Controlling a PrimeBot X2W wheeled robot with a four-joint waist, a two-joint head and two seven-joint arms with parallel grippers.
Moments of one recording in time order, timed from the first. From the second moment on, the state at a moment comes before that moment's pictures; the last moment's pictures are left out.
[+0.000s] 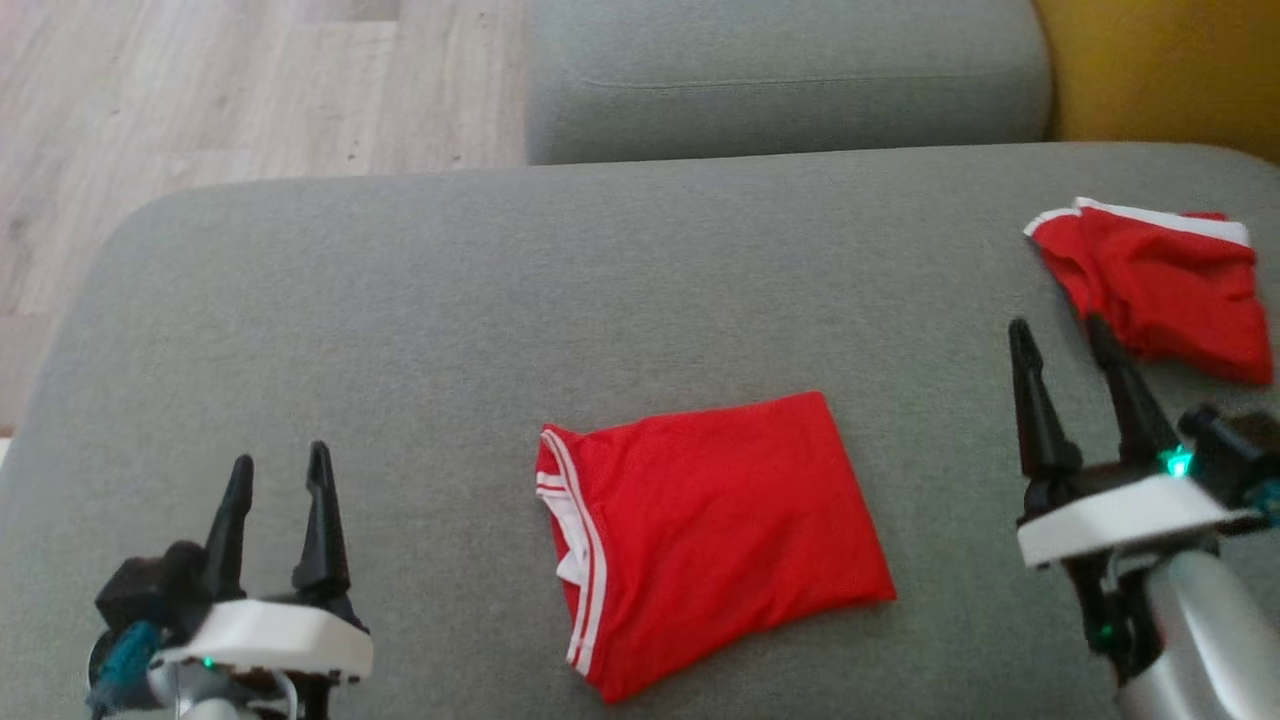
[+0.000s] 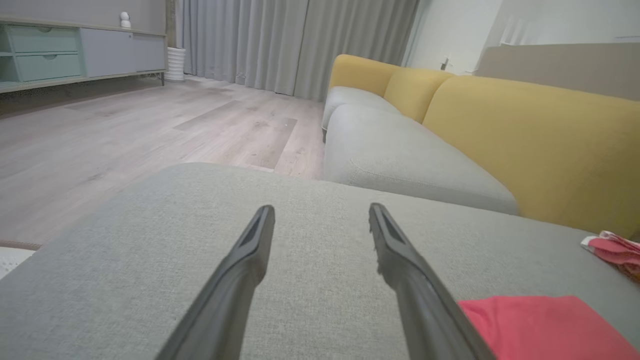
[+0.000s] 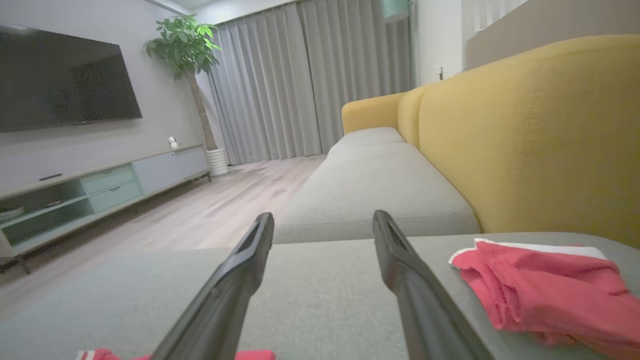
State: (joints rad) left arm 0.05 0.09 -0.05 0.15 -0.30 0.00 -0.25; right arm -0.17 -0.24 0.17 0.29 0.41 0.13 -0.24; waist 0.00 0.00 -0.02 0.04
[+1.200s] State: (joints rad) left arm 0.05 0.05 -0.01 0.17 -0.20 -0.05 -0.25; right arm -0.38 -0.15 0.36 0.67 0.51 0.13 0.30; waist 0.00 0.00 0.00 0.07
